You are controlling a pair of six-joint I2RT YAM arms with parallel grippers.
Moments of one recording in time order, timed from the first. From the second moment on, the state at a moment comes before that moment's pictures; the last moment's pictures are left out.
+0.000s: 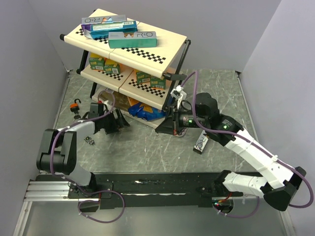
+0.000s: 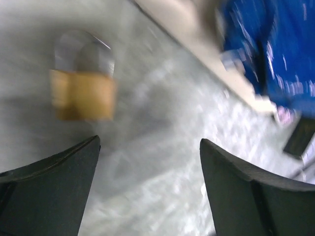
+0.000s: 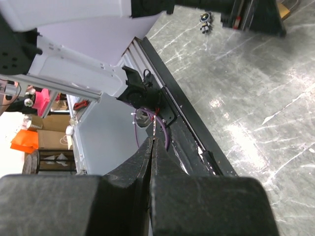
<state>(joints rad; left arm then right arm) -0.09 1.55 0.73 -0.06 0.42 -0.49 0.75 1.07 1.16 -0.45 -0.54 0.59</state>
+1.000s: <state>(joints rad) -0.23 1.68 0.99 -0.40 0.03 -0.36 0.75 1.10 1.16 -0.43 -0.51 0.59</state>
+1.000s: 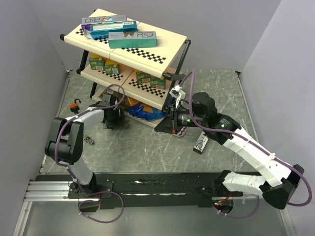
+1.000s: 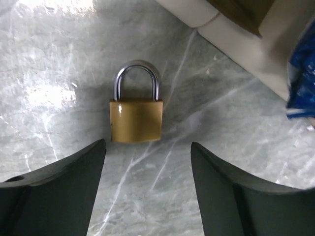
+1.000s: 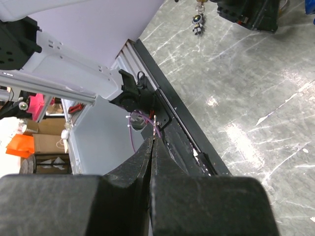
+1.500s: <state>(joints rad) -0.30 1.77 1.08 -0.47 -0.14 -0.36 0.75 1.10 1.15 -0.43 -0.50 0.59</state>
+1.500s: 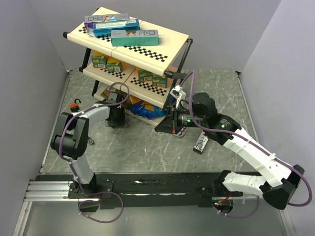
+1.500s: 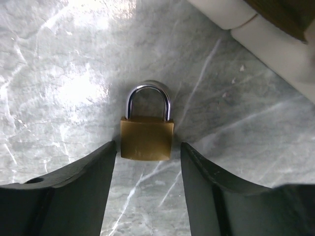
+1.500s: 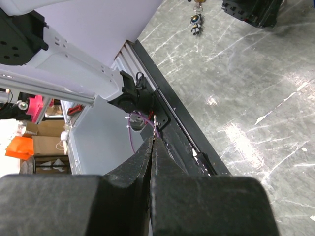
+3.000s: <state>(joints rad) -0.33 1.01 0.97 -0.47 0.33 -1.04 0.99 1.35 1.29 -0.42 -0.10 0.54</state>
